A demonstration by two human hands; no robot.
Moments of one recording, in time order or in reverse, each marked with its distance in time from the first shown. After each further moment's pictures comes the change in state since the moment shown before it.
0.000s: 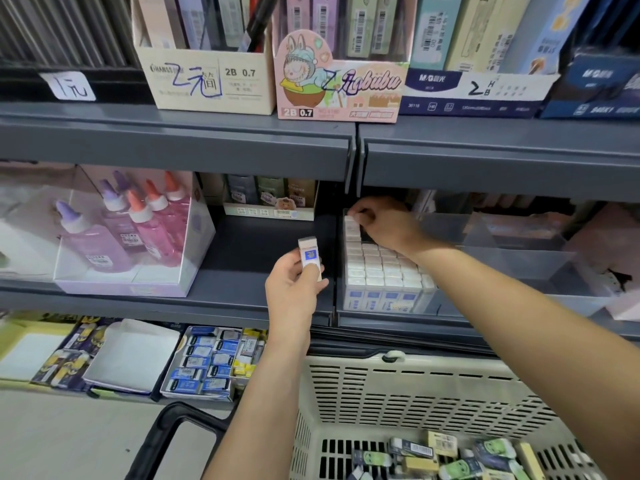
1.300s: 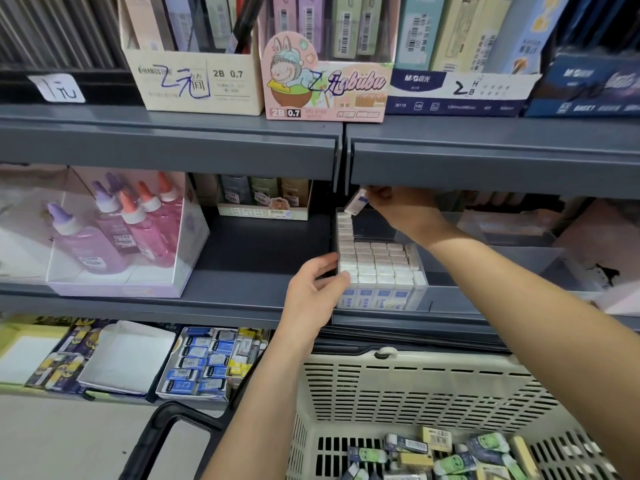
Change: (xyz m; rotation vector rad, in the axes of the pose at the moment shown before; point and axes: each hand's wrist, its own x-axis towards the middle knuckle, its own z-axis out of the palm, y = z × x) left_hand -0.012 -0.001 0.008 0.306 -0.322 -0.039; right_hand -0.005 0.006 -0.030 -0.060 0.220 0.009
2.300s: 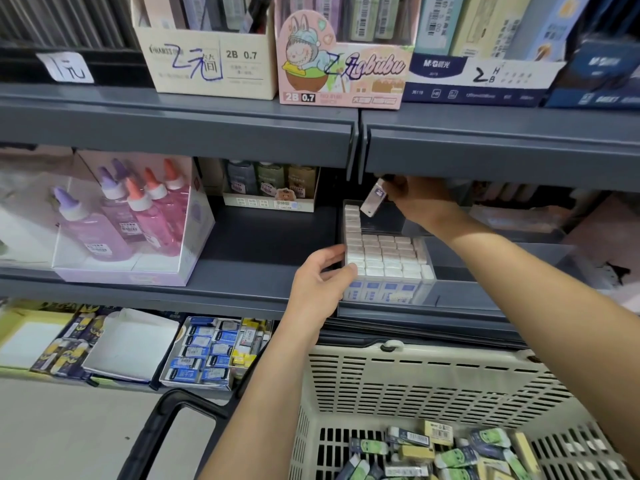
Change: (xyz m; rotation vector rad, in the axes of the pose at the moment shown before) left_hand 0.001 -0.001 -0.003 -0.016 -0.023 -0.025; right_hand 0.009 0.013 -0.002 -0.088 -0.068 -0.003
